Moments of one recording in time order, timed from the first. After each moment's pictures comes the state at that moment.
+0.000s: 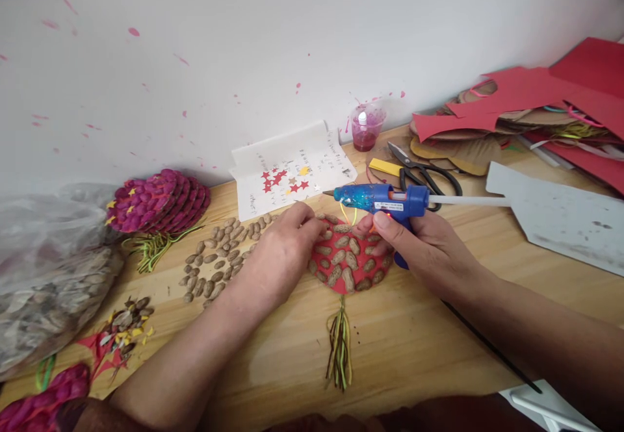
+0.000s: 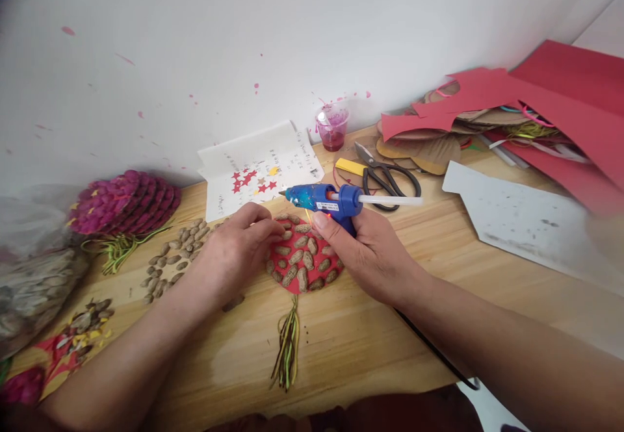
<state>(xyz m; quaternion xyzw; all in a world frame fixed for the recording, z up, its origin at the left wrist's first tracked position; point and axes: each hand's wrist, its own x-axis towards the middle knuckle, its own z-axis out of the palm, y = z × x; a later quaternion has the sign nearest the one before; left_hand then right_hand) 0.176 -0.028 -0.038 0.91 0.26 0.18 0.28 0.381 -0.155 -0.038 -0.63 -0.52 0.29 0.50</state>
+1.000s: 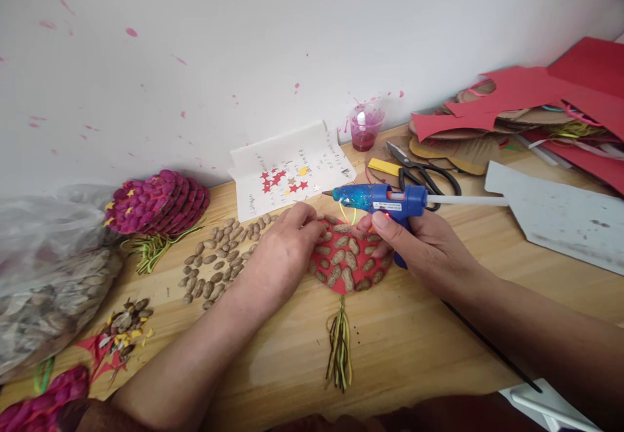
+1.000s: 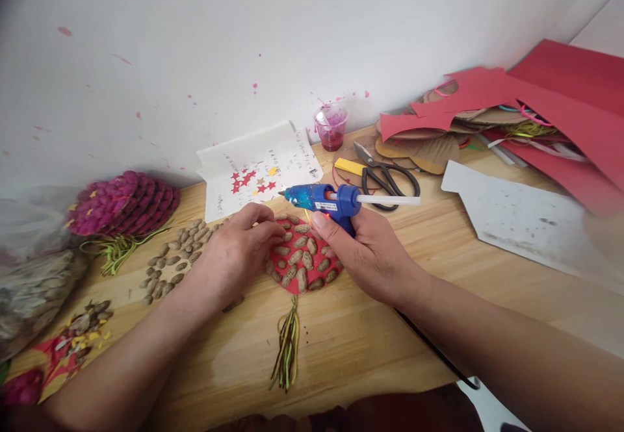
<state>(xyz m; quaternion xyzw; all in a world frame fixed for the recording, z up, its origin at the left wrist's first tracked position) 0.180 -0.029 -0.038 0.90 0.28 0.17 0.30 0.379 -0.155 -0.037 -0.63 -0.52 0.28 0.51</state>
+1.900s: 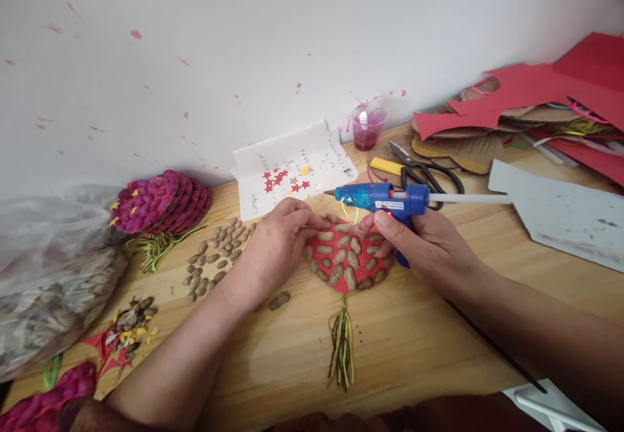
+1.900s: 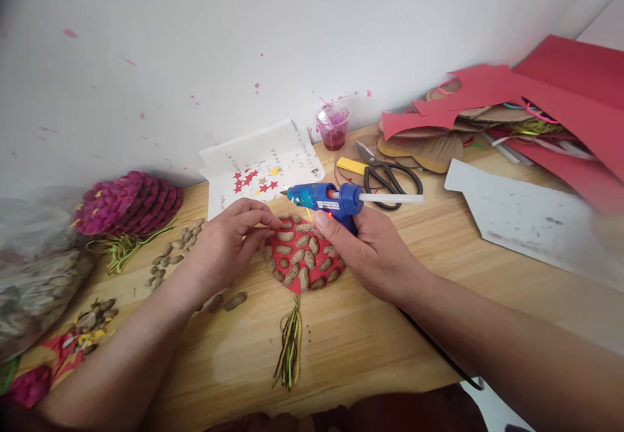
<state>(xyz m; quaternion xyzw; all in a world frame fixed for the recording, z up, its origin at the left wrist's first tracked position) 0.178 -0.019 -0.023 0.92 0.25 0.18 0.24 0.379 -0.155 -0.035 -0.64 -0.51 0.29 0.49</state>
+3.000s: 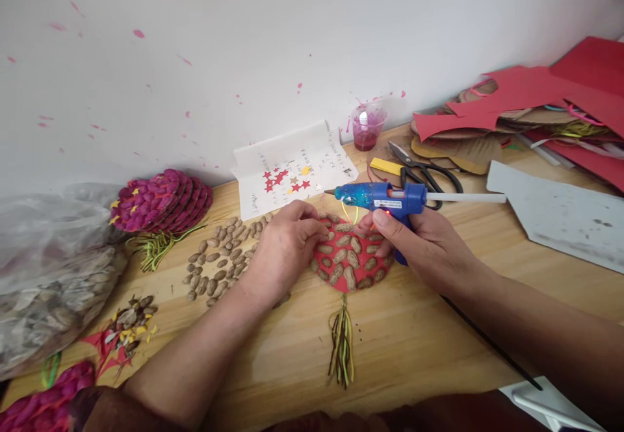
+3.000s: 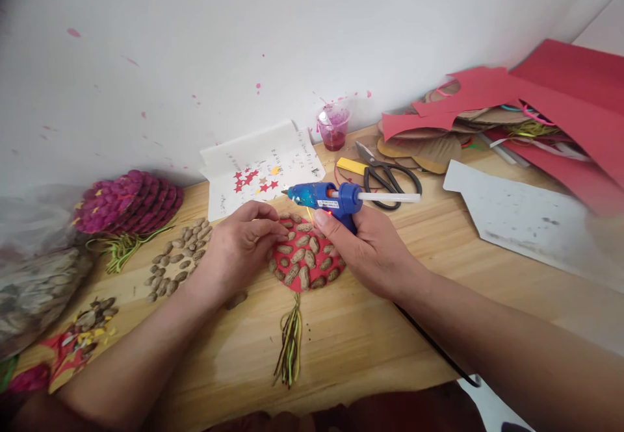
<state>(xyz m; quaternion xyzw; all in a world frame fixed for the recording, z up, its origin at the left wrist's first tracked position) 0.183 -0.025 -0.045 0.92 0.25 0.23 0.18 0.378 -0.154 -0.037 -0.65 -0.50 0.30 0.50</state>
